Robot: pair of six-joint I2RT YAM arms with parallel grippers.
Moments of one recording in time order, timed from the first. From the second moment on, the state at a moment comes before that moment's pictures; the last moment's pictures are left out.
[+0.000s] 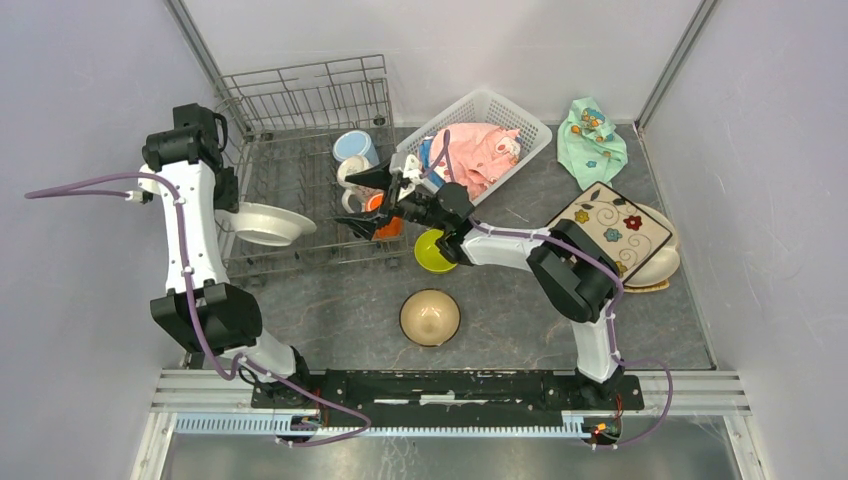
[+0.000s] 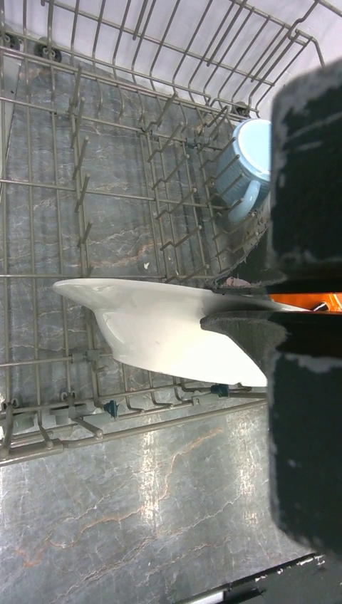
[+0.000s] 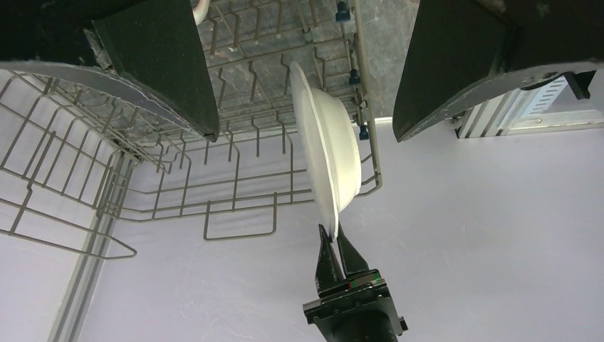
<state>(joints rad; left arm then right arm) 0.27 1.58 1.84 -1.47 -0.36 -1.42 0.85 2.01 1.29 1.16 -0.54 0.19</state>
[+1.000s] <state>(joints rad) 0.27 1.52 1.84 -1.53 -0.36 -1.52 0.85 1.94 1.20 1.19 -0.54 0.21</state>
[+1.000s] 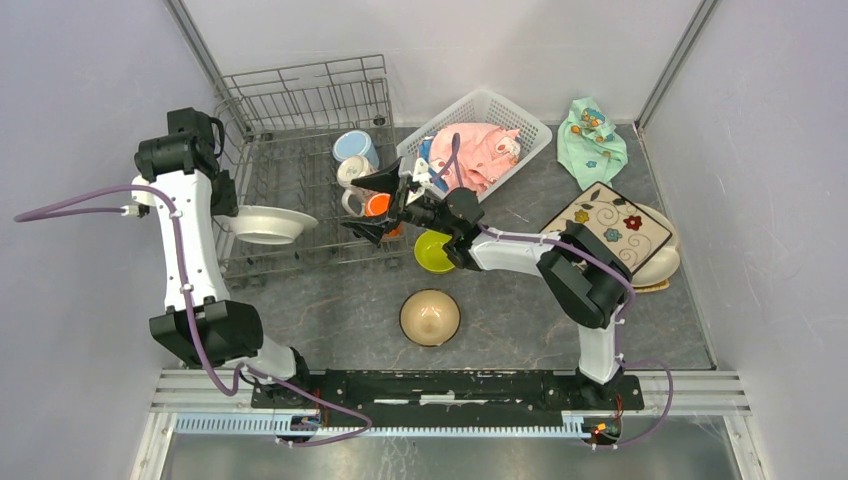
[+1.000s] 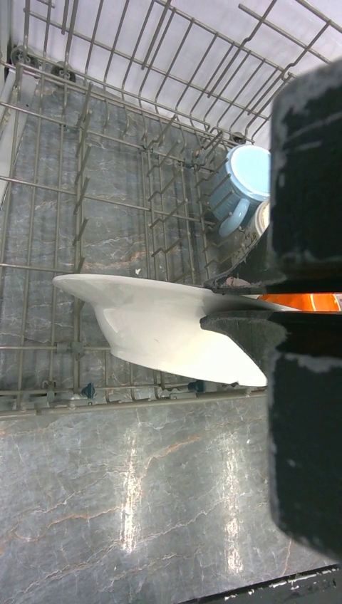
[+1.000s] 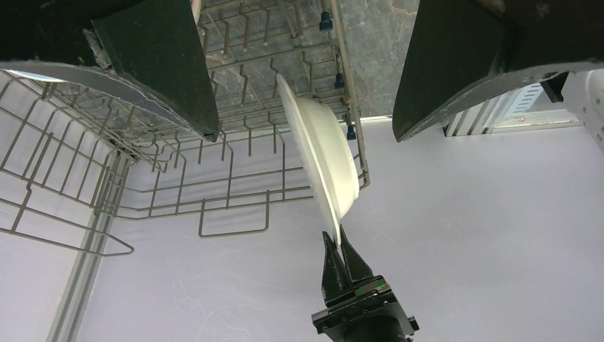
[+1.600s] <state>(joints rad) 0.28 1.47 1.79 -1.60 -0.33 -1.61 0.88 1.89 1.16 1.14 -0.53 0.20</state>
